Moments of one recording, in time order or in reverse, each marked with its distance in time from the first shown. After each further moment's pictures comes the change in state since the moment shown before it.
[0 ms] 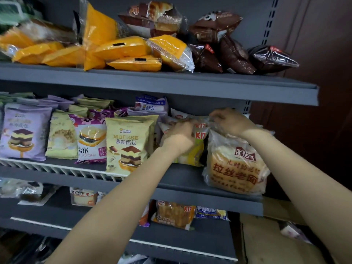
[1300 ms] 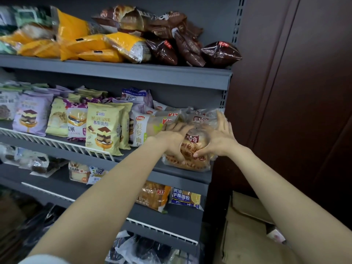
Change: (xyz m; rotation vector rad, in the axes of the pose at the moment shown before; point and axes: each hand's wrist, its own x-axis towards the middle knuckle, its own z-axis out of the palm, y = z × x) left_hand -0.025 0.100 0.045 0.439 -0.316 -0.036; right_hand -0.094 0.092 0.003 -0.108 -0.124 -0.036
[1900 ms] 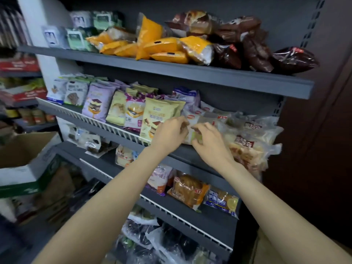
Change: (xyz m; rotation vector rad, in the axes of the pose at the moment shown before) left_hand -0.106 -0.097 0.003 -0.347 0.619 -0.263; right_hand -0.019 -0.164 0.028 0.282 0.229 -0.364
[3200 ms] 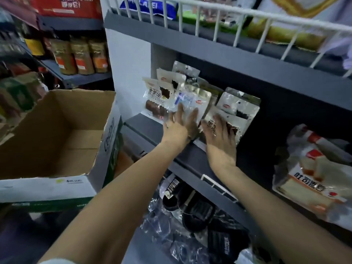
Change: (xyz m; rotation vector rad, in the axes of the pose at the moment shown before) left_hand 0.021 -0.828 0.098 0.344 -0.433 -0.315; right_hand 0.344 -0.213 0.733 -0.462 -0.157 0.060
